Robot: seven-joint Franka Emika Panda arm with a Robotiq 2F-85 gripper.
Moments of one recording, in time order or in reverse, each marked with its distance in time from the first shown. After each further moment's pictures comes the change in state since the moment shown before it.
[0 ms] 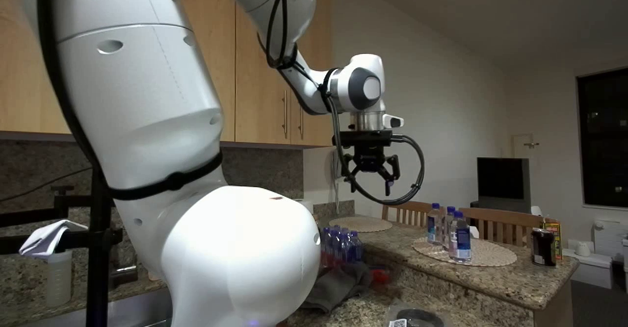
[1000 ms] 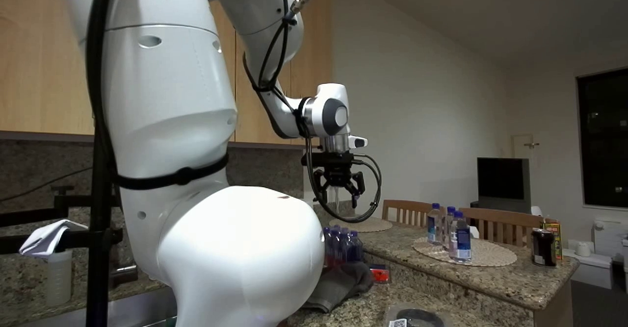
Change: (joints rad) arm 0.076 0.108 0.154 -0.018 -0.005 0.179 0.193
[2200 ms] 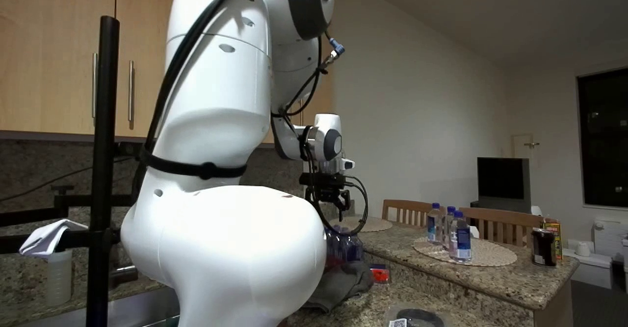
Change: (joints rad) arm 0.046 0.360 0.067 0.229 -0.062 0.112 0.000
